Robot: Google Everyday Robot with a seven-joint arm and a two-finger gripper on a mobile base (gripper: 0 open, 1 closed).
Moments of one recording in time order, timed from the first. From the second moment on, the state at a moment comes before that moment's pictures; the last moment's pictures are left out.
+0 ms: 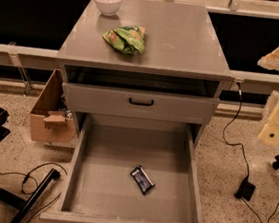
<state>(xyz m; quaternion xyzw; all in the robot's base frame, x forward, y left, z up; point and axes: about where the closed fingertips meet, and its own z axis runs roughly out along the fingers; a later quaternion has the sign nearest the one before) 0.438 -0.217 0.977 -0.60 0.78 -0.03 0.16</state>
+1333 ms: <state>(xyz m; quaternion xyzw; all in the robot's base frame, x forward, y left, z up) 0.446 -0.141 0.807 -0.57 0.79 0.12 0.20</state>
